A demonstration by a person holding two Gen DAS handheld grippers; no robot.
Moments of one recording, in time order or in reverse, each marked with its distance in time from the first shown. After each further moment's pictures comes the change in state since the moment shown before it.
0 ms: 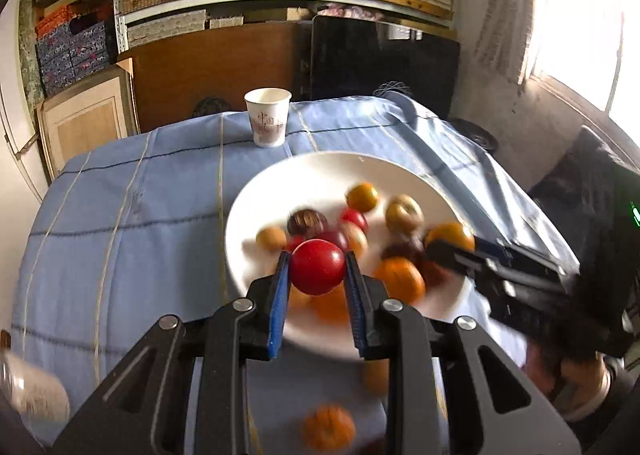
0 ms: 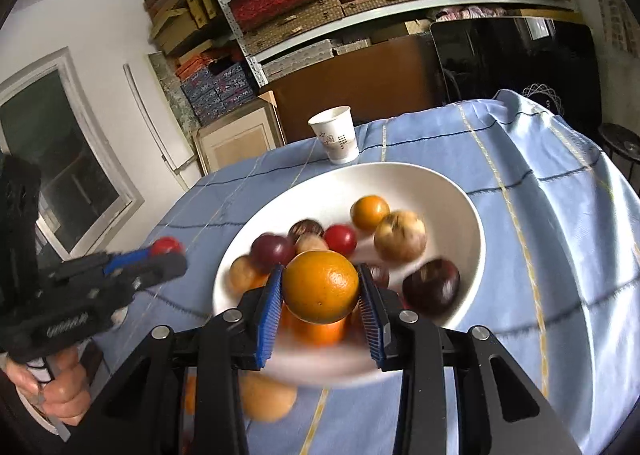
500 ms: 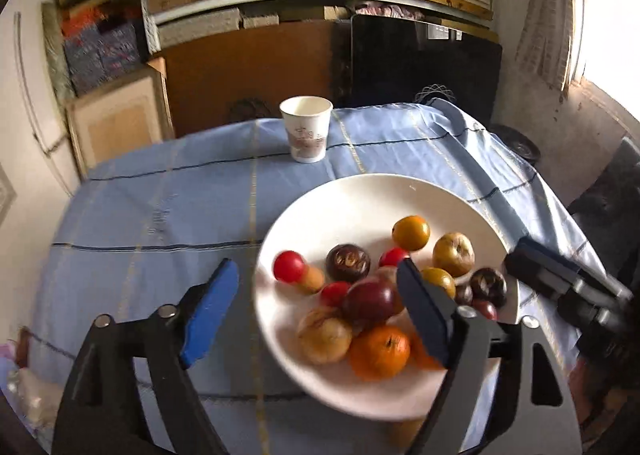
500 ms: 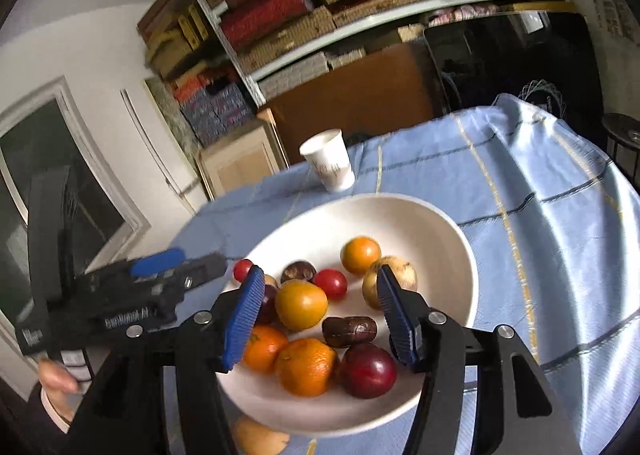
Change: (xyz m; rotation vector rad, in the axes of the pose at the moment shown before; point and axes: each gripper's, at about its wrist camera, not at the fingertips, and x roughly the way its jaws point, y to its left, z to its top) left arm 0.016 0.004 0.023 -0.028 -0.012 0.163; right arm -0.005 -0.020 0.027 0.061 -0.062 0.033
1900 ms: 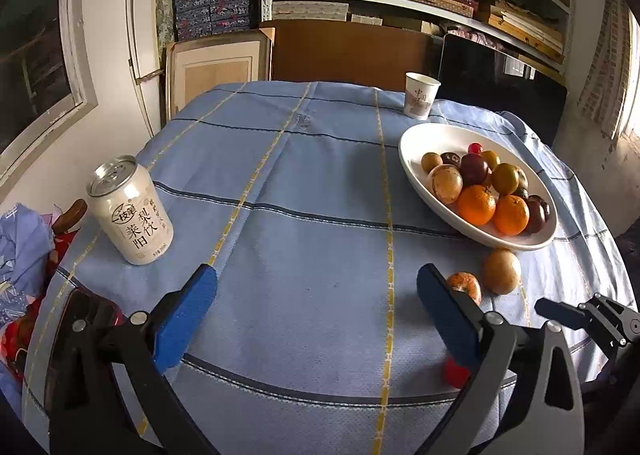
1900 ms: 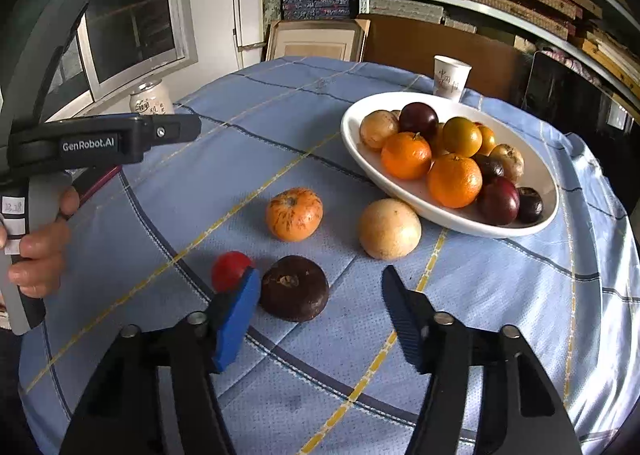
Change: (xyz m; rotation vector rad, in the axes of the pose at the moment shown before) left arm -0.105 0.079 -0.156 -0.261 -0.016 0.176; right arm -0.041 0.117 -0.145 -0.529 0.317 -0.020
